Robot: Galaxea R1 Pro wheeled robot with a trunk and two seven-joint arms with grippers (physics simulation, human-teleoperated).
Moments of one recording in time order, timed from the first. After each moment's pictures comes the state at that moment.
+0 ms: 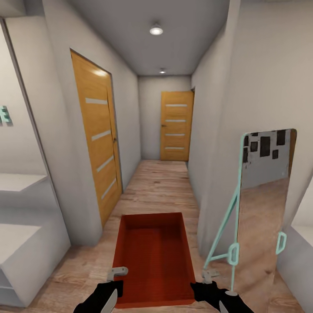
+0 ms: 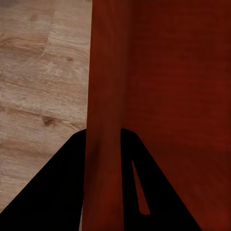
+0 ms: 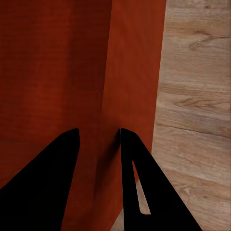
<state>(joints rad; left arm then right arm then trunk) -0.46 -0.13 -0.04 -0.43 0.11 0.30 0.29 -0.42 -0.02 0.02 -0.40 -0.02 0.08 0.32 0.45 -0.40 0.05</state>
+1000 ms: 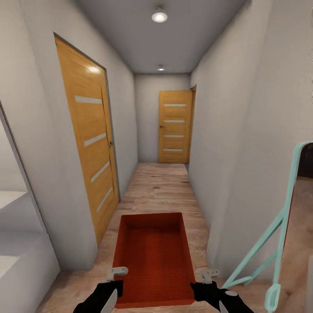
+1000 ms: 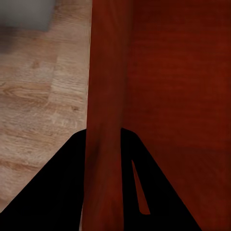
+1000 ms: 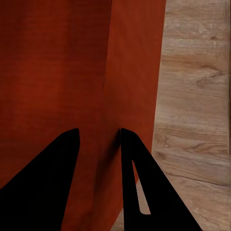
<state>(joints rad) -0.46 -0.12 -0.04 -0.43 0.11 0.30 0.29 -0.42 -0.02 0.02 -0.40 -0.02 0.08 0.32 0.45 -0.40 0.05</state>
